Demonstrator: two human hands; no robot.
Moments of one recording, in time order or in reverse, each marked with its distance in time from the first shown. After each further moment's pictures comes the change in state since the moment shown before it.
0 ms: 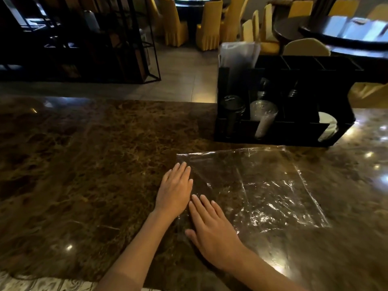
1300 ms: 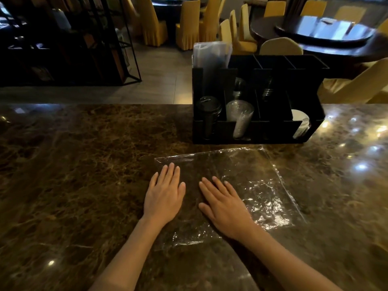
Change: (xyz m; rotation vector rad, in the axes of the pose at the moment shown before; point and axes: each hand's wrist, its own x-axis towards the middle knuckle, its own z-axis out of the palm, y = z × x) left_hand 0.013 0.023 0.006 0.087 -0.155 0.010; right_hand 0.007 0.100 -0.001 0.017 -0.003 0.194
